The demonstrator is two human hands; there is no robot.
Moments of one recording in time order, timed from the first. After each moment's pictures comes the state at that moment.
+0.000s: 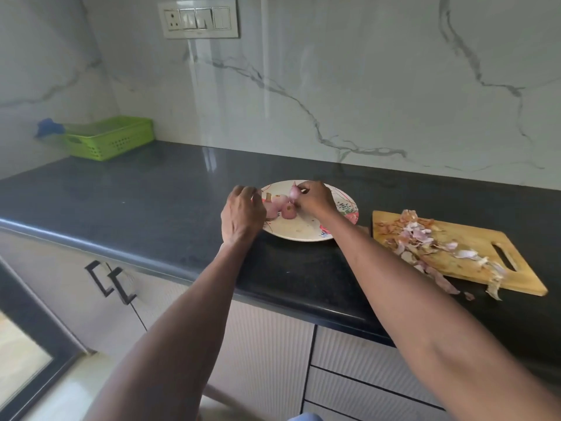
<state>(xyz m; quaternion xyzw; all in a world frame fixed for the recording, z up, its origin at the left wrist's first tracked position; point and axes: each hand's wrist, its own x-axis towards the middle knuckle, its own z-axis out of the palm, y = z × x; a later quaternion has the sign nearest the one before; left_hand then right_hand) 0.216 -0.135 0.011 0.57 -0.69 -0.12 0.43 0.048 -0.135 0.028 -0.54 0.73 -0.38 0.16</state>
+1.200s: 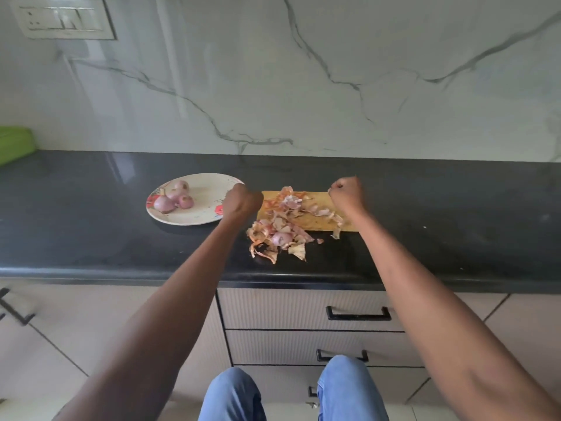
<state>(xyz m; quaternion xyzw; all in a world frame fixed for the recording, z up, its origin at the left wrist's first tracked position) 0.051 -0.007 0.059 0.53 -0.73 -0.32 0.27 -0.157 0.091 0.050 -0.35 0.83 -0.44 0.05</state>
